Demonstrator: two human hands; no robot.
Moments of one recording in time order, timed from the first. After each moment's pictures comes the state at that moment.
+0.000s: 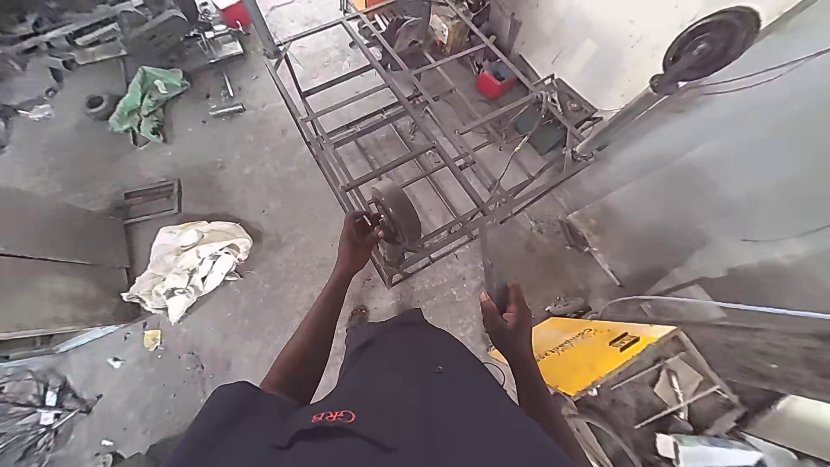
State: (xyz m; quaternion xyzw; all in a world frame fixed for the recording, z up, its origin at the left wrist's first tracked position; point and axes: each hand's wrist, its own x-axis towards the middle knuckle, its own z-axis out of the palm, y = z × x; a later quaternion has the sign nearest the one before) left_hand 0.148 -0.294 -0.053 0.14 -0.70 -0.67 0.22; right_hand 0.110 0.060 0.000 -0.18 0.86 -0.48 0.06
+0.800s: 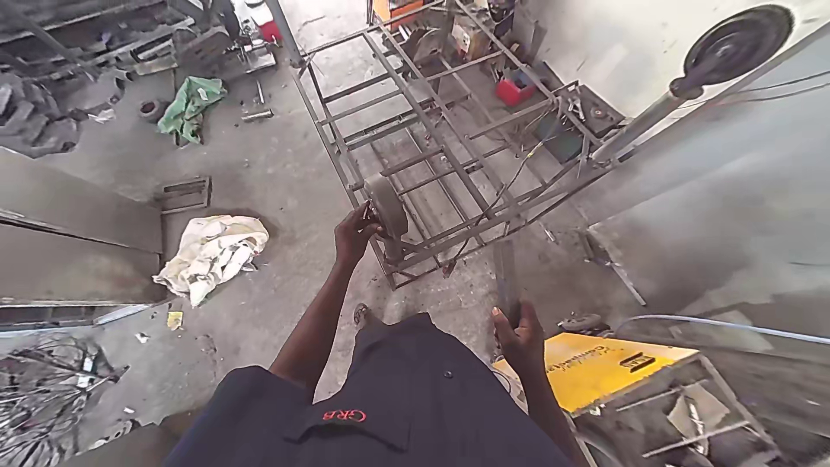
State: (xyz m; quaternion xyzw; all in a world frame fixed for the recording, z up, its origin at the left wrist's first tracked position) left_hand 0.141 -0.273 -0.061 0.21 -0.79 -0.50 0.29; right_hand 0.098 0.137 -0.020 -0.15 0.84 -0.51 0.11
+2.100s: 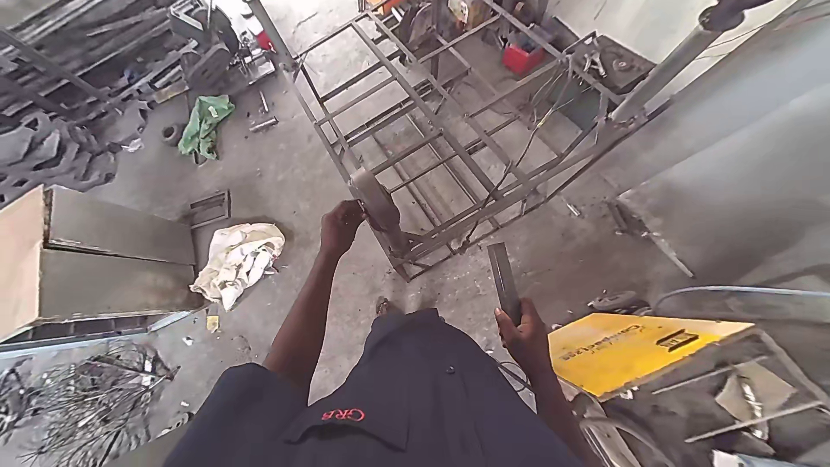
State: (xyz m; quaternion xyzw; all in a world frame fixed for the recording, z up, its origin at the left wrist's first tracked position) left_hand 0.145 -0.287 -0.019 0.18 -0.87 -0.42 0.20; right_hand 0.106 0.169 -0.054 -0.09 0.85 -0.48 0.19
